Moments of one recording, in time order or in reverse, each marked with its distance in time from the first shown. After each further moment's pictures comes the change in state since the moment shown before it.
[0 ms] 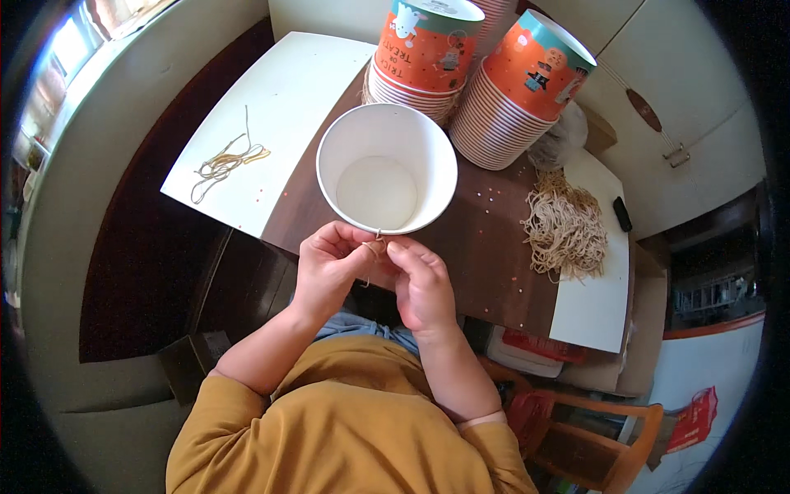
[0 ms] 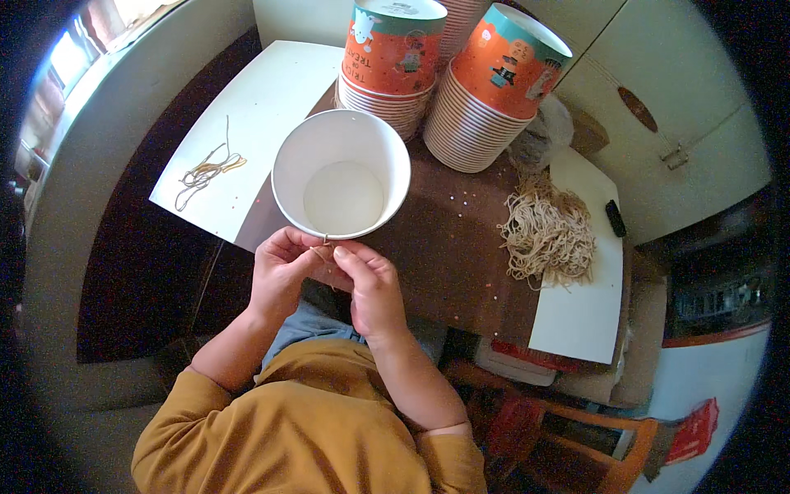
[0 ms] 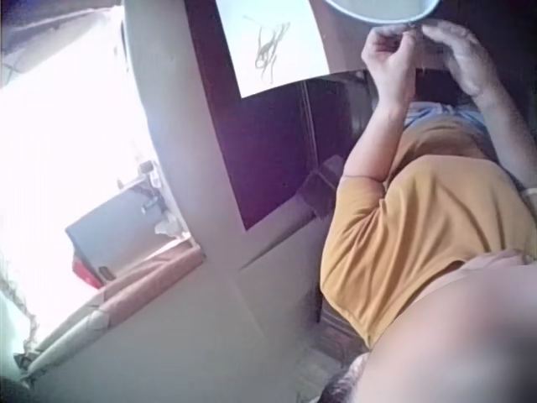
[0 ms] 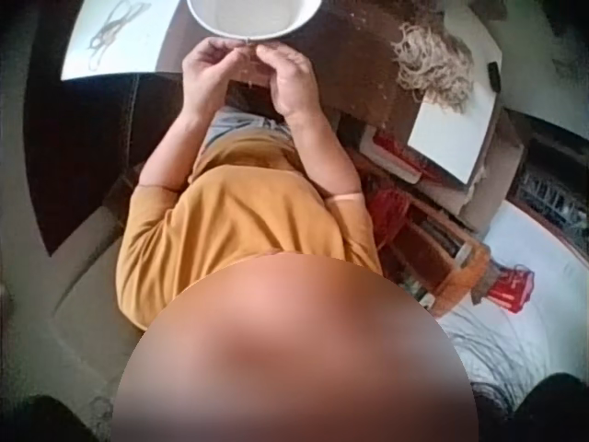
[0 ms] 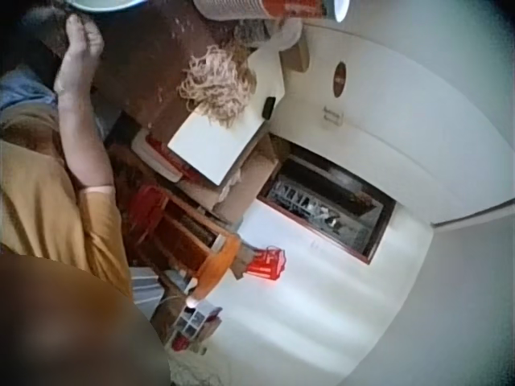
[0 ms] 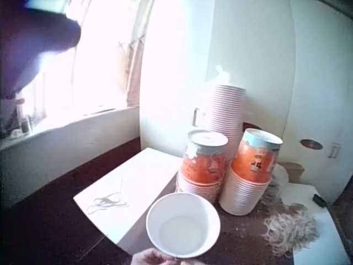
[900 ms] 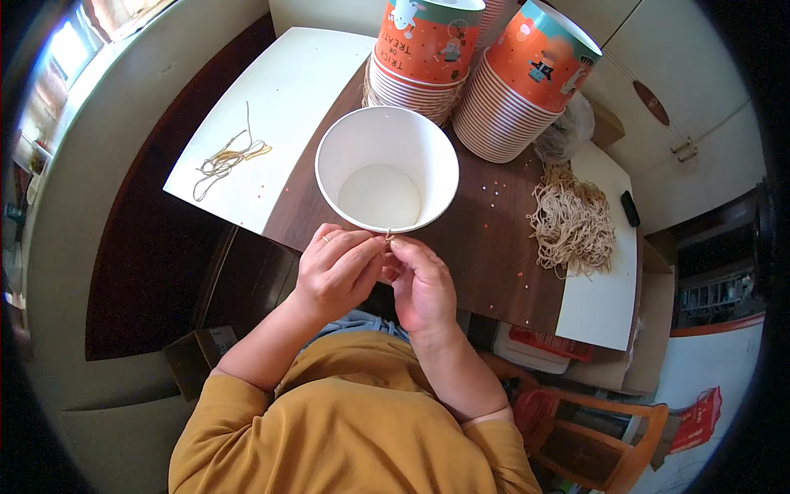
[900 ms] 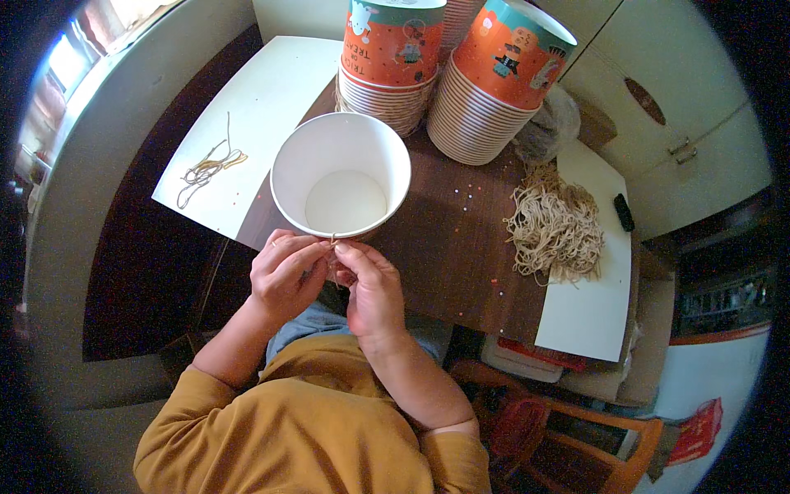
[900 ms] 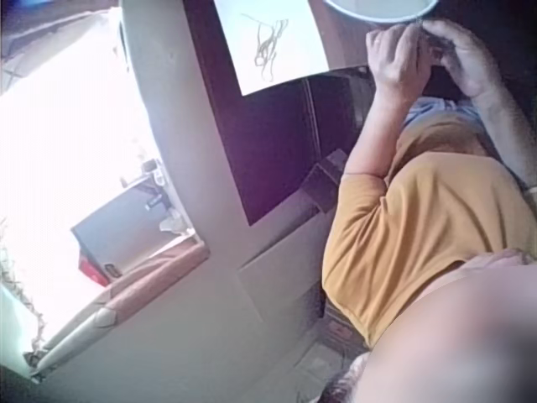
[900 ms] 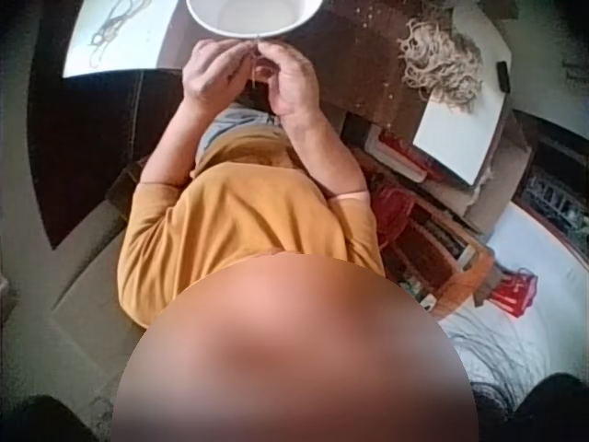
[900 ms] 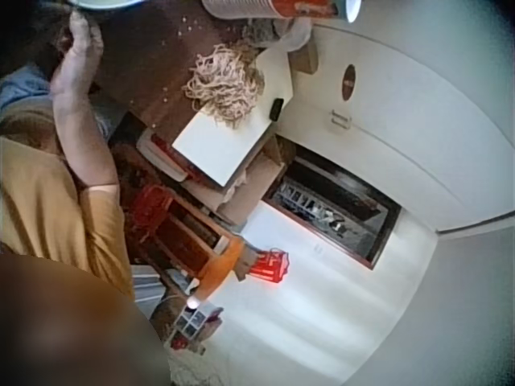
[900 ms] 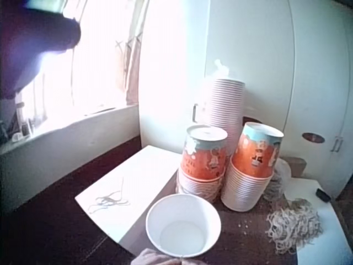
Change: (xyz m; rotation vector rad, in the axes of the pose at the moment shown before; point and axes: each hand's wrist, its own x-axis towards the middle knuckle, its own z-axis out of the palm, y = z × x) left_hand 0.008 0.009 0.001 1.067 -0.123 1.100; right_hand -0.002 0.005 -0.006 0.196 0.040 0.121
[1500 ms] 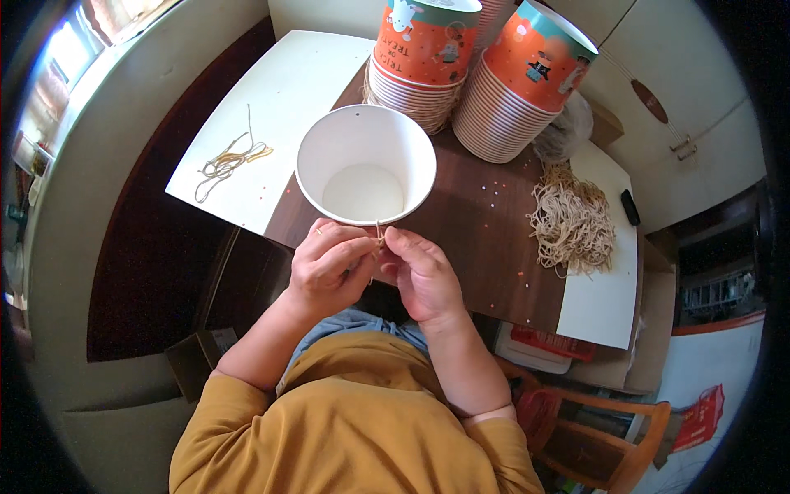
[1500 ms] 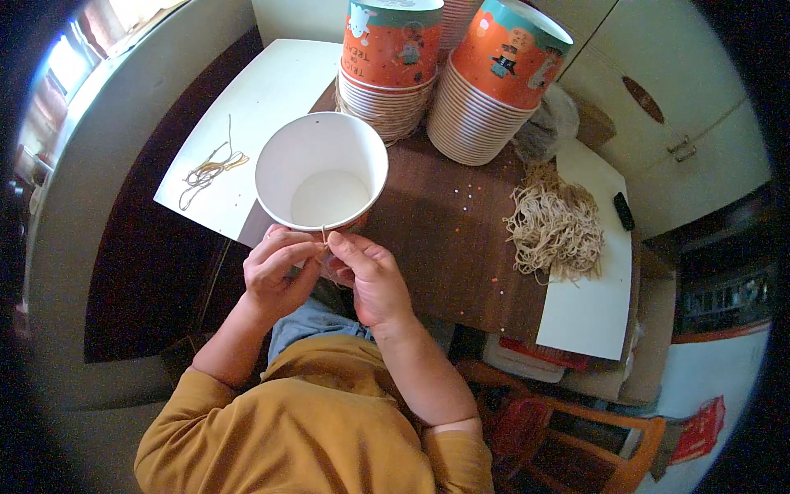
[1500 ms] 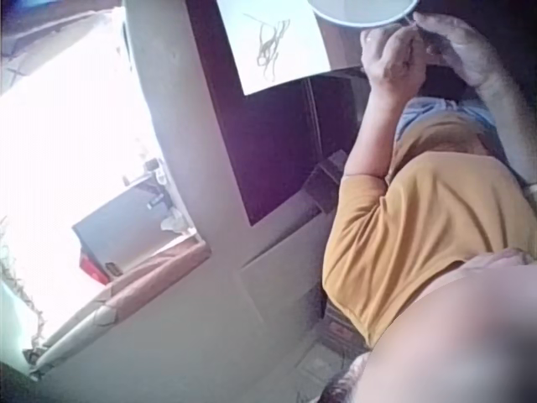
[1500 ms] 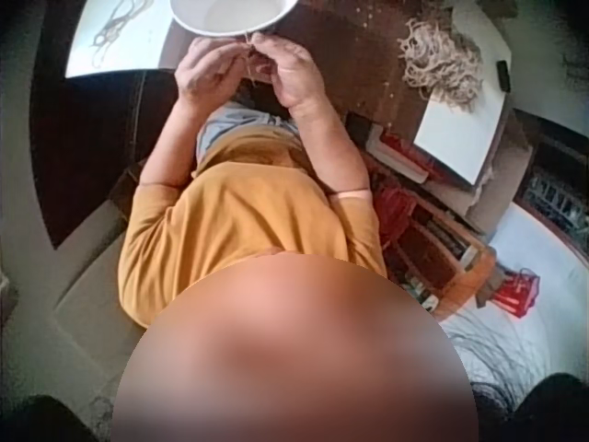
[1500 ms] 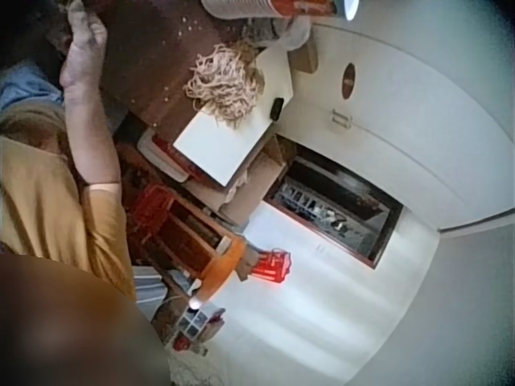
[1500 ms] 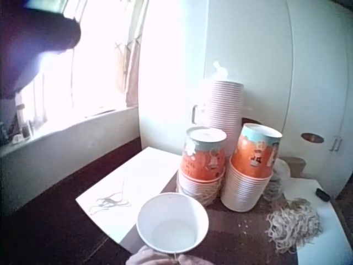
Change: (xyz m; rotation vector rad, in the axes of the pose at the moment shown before) left_hand 0.005 -0.002 -0.009 -0.129 0.007 -0.052; right_hand 0.007 -0.014 0.004 -0.137 -0.112 0.093
